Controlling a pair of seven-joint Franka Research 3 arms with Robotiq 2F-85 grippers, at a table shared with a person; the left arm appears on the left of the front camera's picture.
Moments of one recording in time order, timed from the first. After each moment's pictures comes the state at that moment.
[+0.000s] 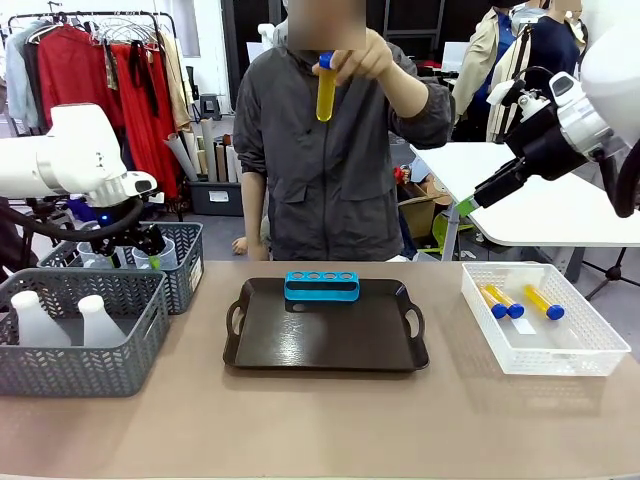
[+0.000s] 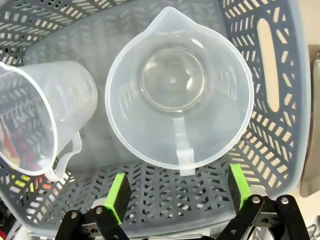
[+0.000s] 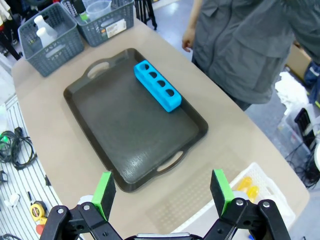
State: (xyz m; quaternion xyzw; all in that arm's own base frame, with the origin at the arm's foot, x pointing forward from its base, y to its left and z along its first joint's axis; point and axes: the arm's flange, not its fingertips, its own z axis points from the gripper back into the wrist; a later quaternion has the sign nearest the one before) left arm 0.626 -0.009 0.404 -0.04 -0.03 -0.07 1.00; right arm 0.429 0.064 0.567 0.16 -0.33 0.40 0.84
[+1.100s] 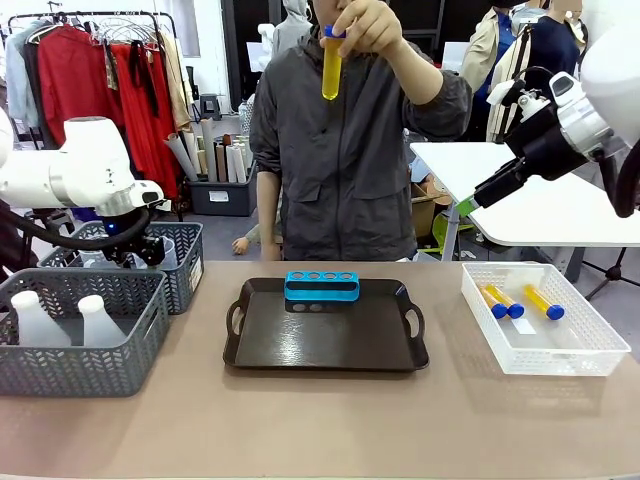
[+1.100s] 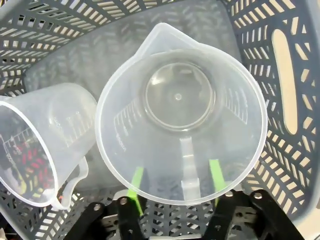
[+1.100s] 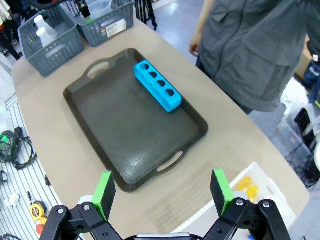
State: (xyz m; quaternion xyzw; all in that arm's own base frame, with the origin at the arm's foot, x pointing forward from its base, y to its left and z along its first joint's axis) left arm 0.637 -0.014 0.382 -0.01 -0.05 -0.10 0.99; right arm 0.429 0.064 0.566 0.16 -0.33 0.40 0.84
